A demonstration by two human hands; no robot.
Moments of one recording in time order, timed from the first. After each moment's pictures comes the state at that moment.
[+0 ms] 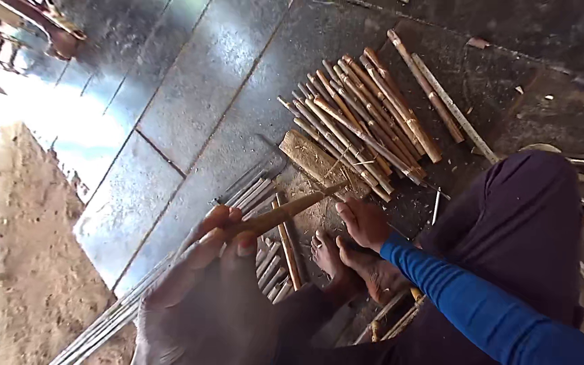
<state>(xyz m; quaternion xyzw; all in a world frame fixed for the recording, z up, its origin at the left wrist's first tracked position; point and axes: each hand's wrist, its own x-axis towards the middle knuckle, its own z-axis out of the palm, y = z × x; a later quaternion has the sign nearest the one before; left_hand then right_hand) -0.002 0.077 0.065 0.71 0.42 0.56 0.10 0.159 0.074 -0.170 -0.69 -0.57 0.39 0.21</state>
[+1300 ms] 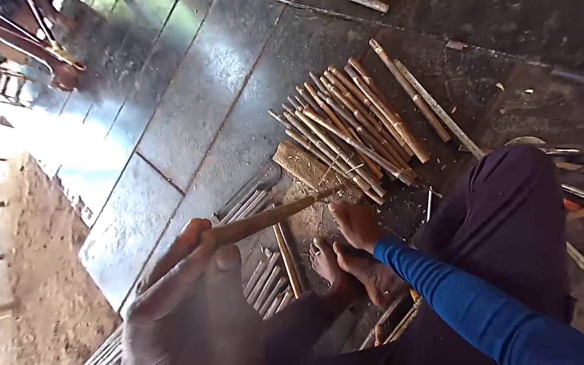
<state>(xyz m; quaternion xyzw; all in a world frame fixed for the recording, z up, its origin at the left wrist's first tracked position) -0.001 0.083 0.071 0.73 0.40 0.54 0.10 0.157 0.080 -0.166 -0.68 -0.56 0.41 0.26</state>
